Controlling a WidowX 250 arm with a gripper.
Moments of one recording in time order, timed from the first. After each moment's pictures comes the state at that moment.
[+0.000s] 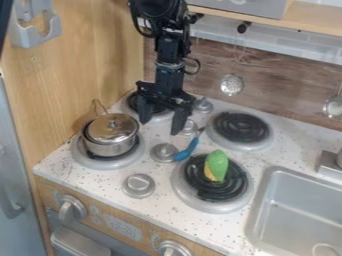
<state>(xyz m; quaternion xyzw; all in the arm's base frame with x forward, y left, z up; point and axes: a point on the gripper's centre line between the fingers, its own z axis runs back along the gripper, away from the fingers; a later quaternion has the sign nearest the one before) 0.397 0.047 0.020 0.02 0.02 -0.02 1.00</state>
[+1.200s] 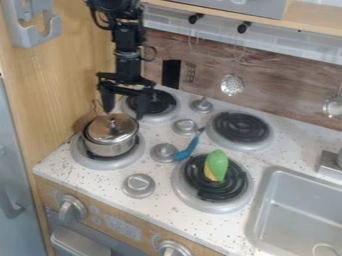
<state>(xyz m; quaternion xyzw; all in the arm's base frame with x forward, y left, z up) 0.396 0.136 0.020 0.02 0.00 0.10 0.99</state>
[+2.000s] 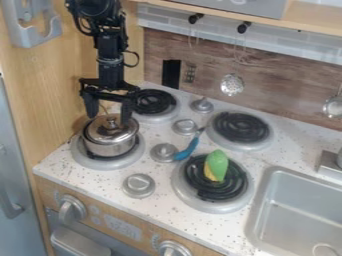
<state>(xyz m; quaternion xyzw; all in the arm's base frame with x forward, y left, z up) 0.387 0.153 0.011 0.02 0.00 0.14 0.99</state>
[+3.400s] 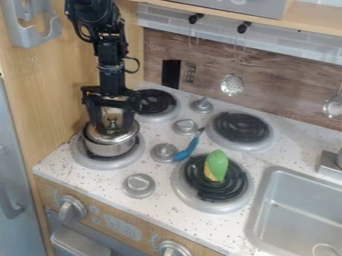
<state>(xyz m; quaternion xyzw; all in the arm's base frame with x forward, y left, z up) 0.383 0.145 -0.001 0.00 0.01 0.14 0.99</state>
